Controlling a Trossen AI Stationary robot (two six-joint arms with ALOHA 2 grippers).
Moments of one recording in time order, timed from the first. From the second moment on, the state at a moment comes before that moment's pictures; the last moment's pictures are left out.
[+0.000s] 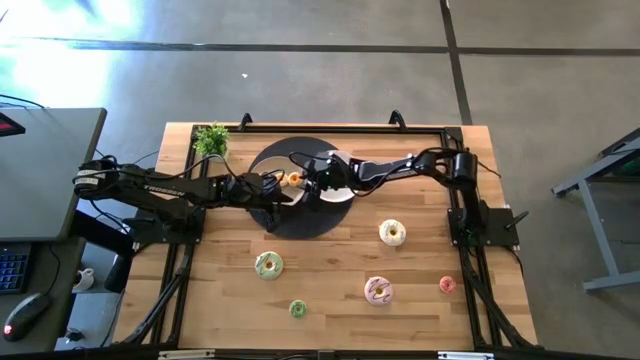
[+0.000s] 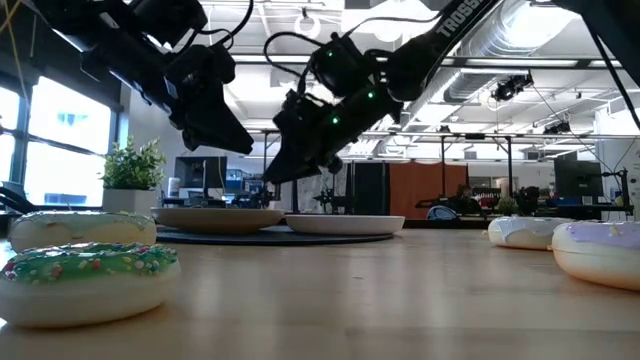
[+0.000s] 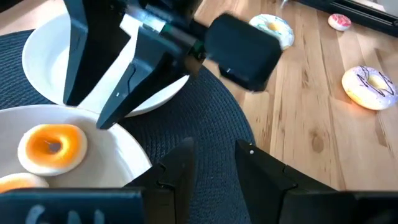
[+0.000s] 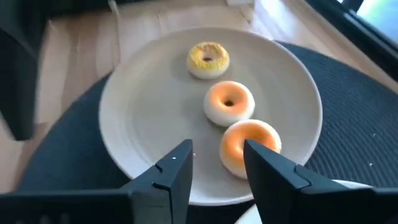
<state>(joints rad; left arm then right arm) 0.08 1.19 0.53 0.13 -0.04 -0.27 -0.22 2.04 1.27 0.21 -0.01 0.07</state>
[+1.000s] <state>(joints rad) 0.08 1.19 0.53 0.13 -0.04 -0.27 0.23 1.54 1.27 -1.21 -0.11 0.44</state>
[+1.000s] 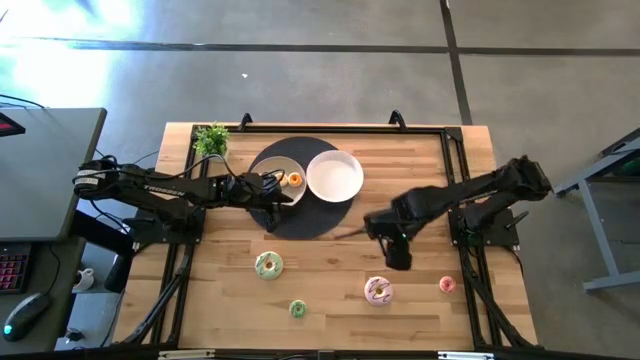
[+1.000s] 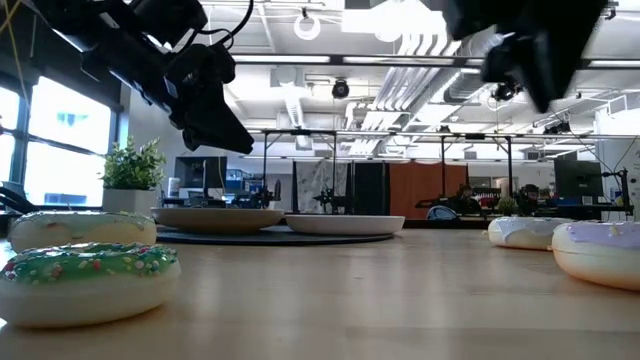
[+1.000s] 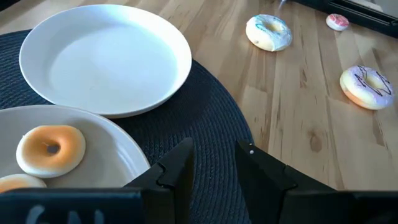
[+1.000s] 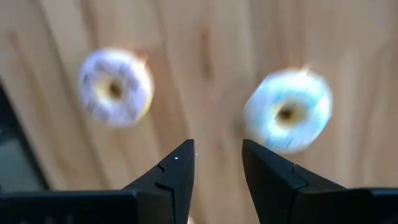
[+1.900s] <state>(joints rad) 0.08 1.19 0.53 0.13 -0.04 -0.27 0.64 1.43 0.75 -1.03 -0.46 0.89</state>
